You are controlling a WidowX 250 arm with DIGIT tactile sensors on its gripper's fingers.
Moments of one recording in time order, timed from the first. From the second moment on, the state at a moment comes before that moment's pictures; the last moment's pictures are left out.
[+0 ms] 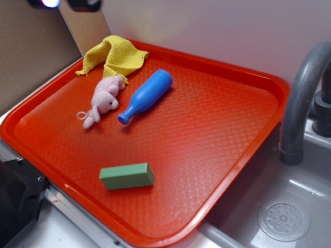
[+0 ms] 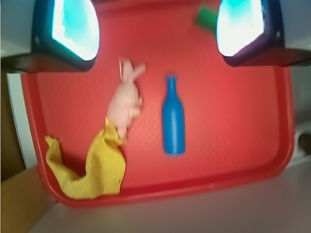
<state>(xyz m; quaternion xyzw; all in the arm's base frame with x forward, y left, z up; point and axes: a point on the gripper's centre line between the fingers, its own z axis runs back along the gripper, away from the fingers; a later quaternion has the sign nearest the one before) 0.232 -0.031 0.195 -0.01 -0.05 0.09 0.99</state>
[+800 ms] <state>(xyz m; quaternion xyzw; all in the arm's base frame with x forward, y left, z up) 0.279 -0.043 0.047 0.05 0.02 0.08 1.00</state>
